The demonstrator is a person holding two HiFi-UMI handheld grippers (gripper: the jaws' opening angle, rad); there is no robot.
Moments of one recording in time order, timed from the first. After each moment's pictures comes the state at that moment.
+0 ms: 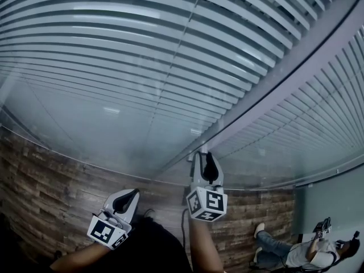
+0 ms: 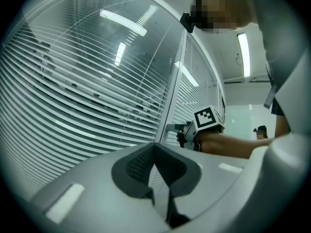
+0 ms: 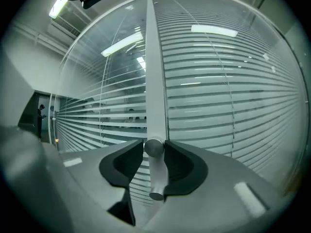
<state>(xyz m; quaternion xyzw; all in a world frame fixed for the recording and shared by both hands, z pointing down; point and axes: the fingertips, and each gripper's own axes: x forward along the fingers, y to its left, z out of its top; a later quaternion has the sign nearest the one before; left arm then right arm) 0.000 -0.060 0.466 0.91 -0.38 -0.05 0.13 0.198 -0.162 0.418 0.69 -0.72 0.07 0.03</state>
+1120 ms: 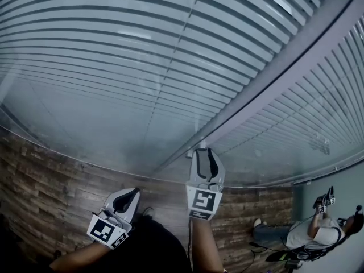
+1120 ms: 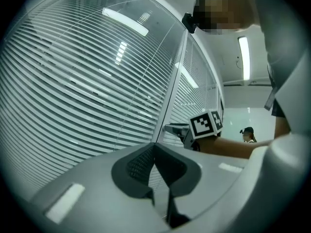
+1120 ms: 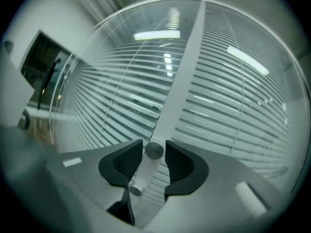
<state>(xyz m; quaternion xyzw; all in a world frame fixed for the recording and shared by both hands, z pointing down) 0.002 -0.051 0.475 0.92 -0.37 -0.06 0.15 0.186 -0.157 0.423 0.68 -0.71 -0.07 0.19</state>
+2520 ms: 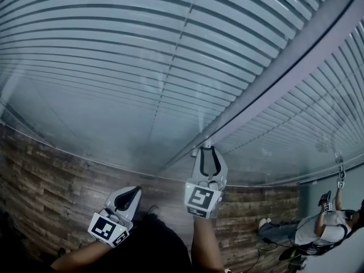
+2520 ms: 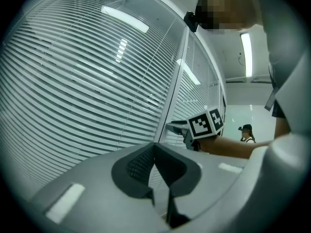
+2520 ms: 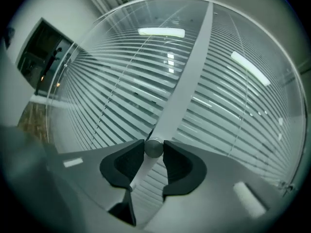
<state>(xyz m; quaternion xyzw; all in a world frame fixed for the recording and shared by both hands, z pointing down) -0.007 -0.052 0.472 0.91 -0.38 -0.04 0.15 0.183 -0.160 0.417 0.69 -0.68 -0.11 0.24</state>
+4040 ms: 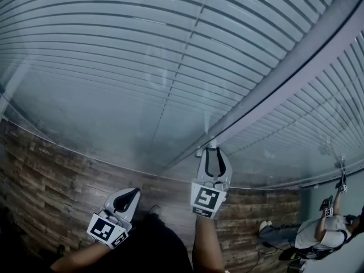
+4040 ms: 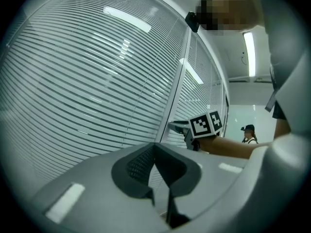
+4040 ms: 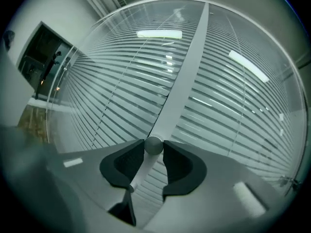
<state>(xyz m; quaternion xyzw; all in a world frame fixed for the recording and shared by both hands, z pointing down) -0.018 -0.045 0.475 0.91 -0.39 -0.03 0.16 0.189 -0.162 0.418 0.69 -0.69 -0.10 0.22</state>
